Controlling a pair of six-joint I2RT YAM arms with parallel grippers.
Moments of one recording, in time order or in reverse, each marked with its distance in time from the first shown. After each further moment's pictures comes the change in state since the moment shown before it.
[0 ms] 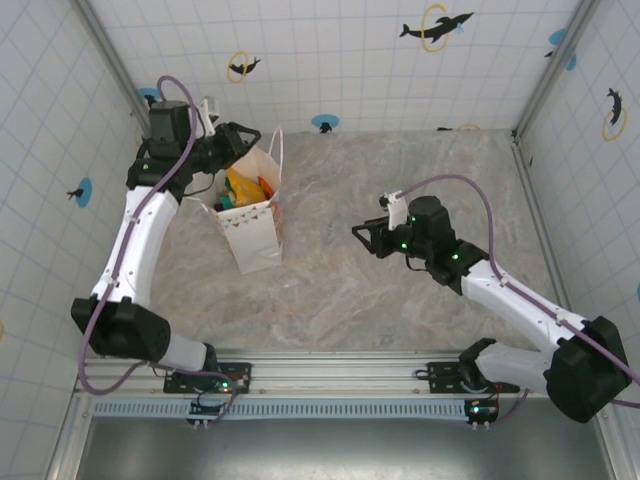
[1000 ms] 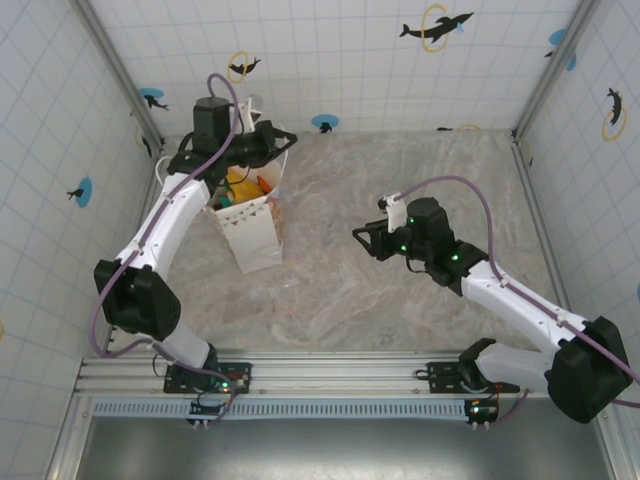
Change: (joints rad) left arm -0.151 0.182 0.047 0.154 0.095 -0.056; right arm 0.011 -0.009 0.000 -0.039 0.027 -0.025
